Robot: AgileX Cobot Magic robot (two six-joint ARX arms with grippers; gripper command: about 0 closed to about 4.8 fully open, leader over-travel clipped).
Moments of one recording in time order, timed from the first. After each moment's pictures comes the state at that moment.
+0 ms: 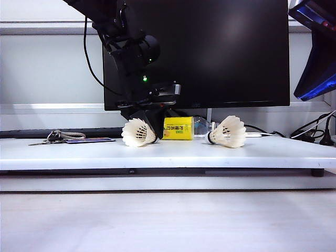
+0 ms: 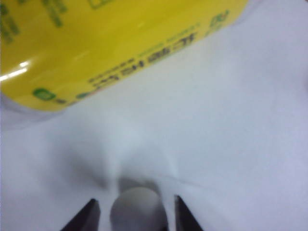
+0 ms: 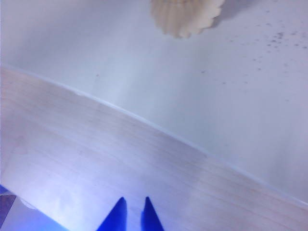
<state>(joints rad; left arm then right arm) -0.48 2.39 2.30 -0.99 0.09 0.22 0.26 0.96 0.72 -0.57 -0.34 0.09</state>
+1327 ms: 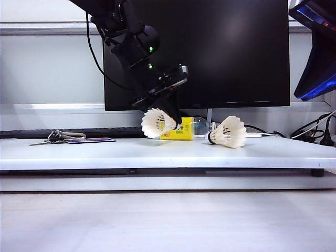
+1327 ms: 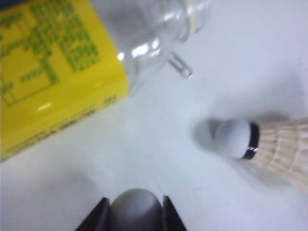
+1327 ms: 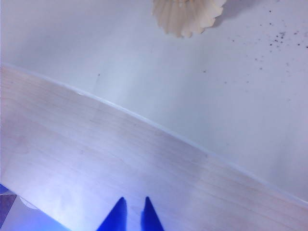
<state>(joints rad) -0.48 2.37 2.30 -0.91 0.36 0.15 0.26 0.96 0.72 -0.57 -0.34 0.09</state>
